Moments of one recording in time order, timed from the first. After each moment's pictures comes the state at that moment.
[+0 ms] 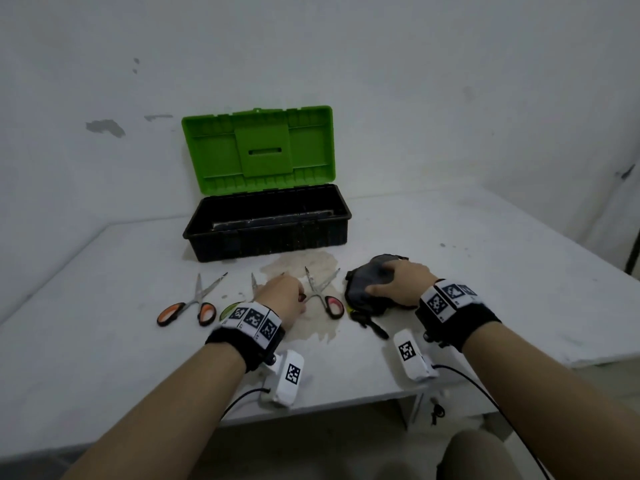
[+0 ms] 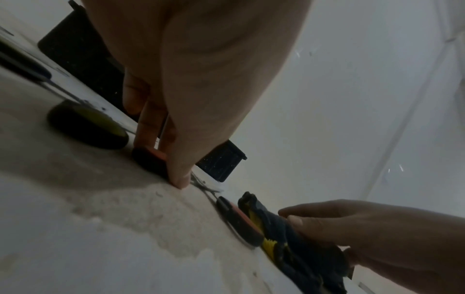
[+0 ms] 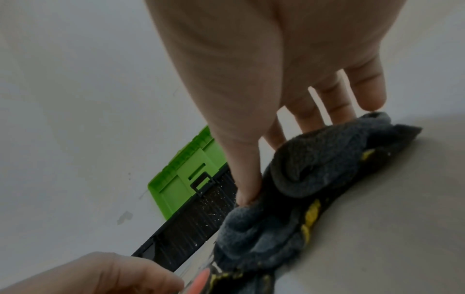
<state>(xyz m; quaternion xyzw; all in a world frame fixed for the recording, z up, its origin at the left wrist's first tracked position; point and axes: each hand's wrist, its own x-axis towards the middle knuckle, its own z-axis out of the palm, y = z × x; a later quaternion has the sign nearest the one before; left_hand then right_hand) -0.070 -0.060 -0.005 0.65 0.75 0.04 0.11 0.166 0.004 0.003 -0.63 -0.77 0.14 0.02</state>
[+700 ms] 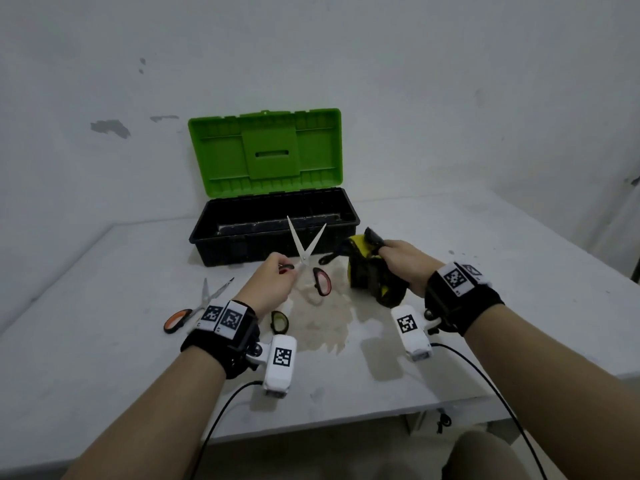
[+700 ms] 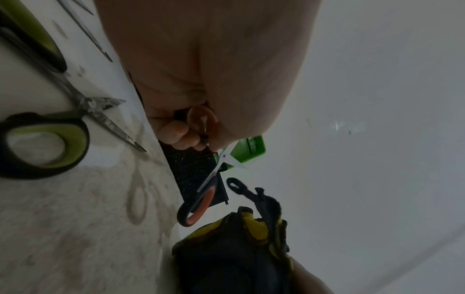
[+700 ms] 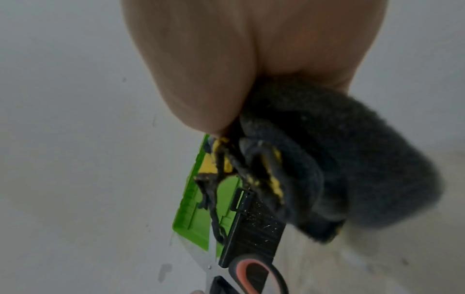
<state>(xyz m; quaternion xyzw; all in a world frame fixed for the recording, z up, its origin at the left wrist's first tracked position) -0.105 -0.055 0.012 0.53 0.68 0.40 0.33 0.137 0.016 0.044 -0.53 -0.64 0.48 0.28</state>
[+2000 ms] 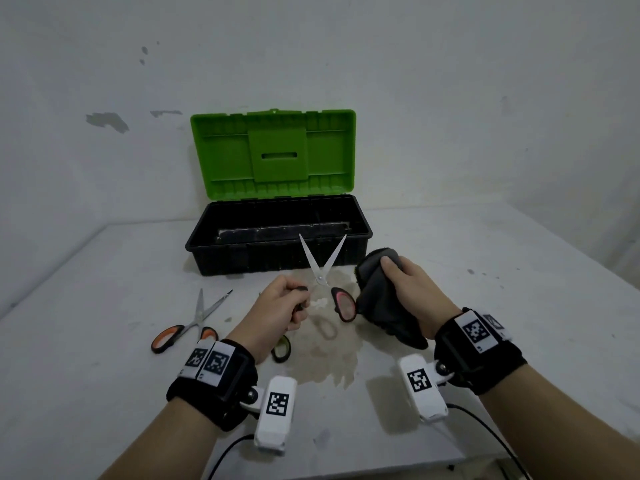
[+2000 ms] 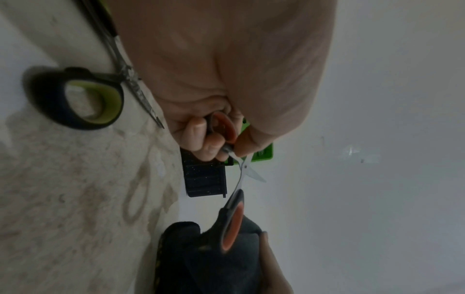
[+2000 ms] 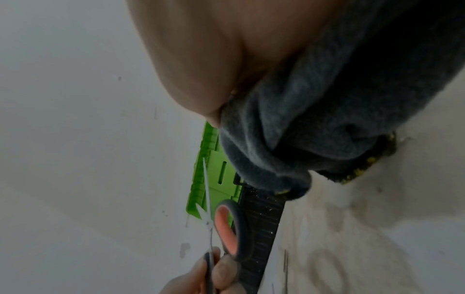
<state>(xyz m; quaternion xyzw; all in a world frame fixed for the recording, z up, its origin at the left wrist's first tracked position) -0.101 -0.055 0.001 0.43 0.54 0.52 0.50 0.122 0.030 0.009 -0.47 -0.61 0.50 0.40</state>
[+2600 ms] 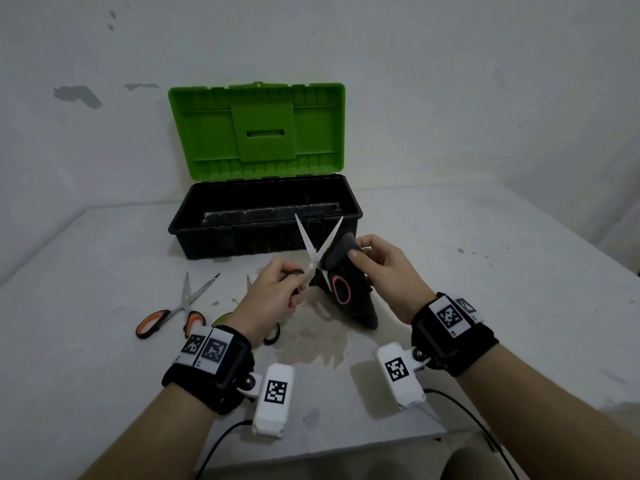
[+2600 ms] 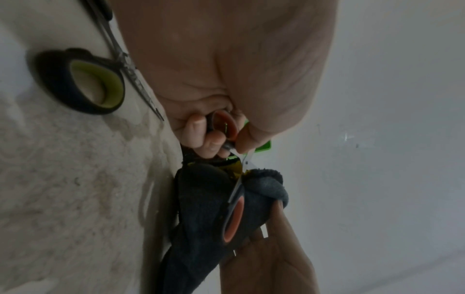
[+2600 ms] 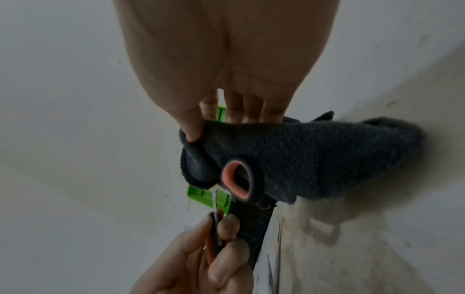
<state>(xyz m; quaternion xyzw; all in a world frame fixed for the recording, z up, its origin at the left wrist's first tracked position) -0.088 -0.055 -0.001 0.46 0.56 0.51 0.47 0.106 0.009 0.013 -0.37 -0.64 0.52 0.43</state>
